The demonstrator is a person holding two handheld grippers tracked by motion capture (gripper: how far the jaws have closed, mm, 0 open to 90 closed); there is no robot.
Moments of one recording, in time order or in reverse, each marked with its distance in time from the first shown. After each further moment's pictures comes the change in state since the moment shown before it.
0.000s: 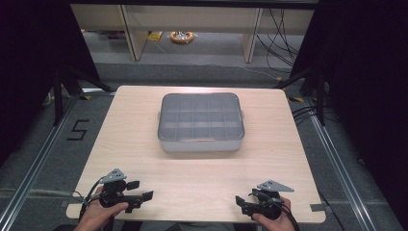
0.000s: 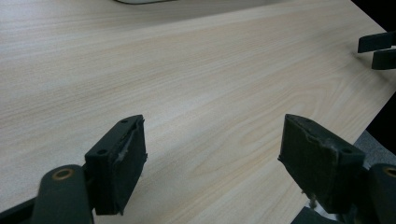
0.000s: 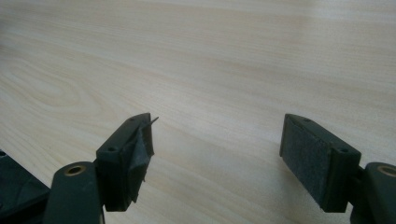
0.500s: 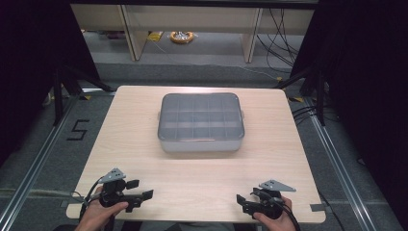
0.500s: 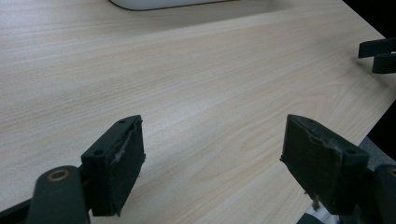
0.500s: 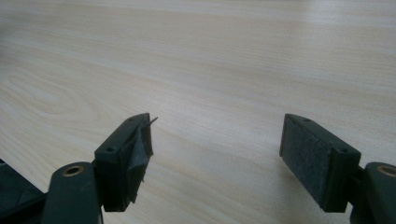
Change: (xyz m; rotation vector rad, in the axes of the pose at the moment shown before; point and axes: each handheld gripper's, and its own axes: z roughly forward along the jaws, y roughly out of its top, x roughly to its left) left arm 0.000 0.000 0.000 -0.026 0.013 -0.016; right arm -0.003 0.000 -0.001 -0.014 0.018 0.031
